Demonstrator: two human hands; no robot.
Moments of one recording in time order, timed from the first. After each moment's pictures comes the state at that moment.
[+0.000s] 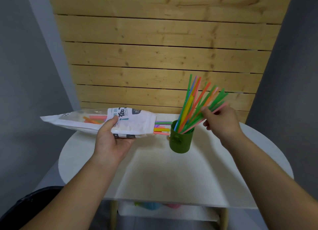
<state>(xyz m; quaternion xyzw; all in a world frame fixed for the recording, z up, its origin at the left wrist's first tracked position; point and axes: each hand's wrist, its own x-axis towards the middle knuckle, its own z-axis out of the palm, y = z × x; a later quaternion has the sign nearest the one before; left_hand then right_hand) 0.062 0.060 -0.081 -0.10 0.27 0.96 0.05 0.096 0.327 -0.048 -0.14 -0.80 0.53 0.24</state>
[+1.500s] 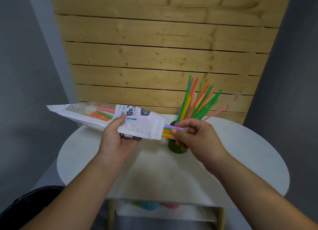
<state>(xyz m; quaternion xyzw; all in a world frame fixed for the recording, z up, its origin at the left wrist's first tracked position) 0.077 0.075 -0.071 -0.08 0.30 0.95 0.06 0.144 0.265 -0.049 -0.04 -0.75 0.65 0.09</state>
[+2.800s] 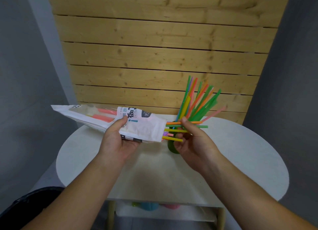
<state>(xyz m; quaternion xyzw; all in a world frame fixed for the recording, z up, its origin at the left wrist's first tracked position) 0.079 0.078 -0.071 -0.09 0.31 0.94 0.08 0.122 0.256 -0.068 -0.15 -0.39 0.91 0.00</state>
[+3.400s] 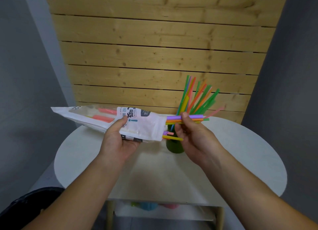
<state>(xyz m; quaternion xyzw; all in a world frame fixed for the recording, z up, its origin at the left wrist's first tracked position) 0.078 0.084 -0.074 -0.09 0.31 0.94 0.08 0.119 0.260 -0.055 -0.16 -0.35 0.92 0.07</state>
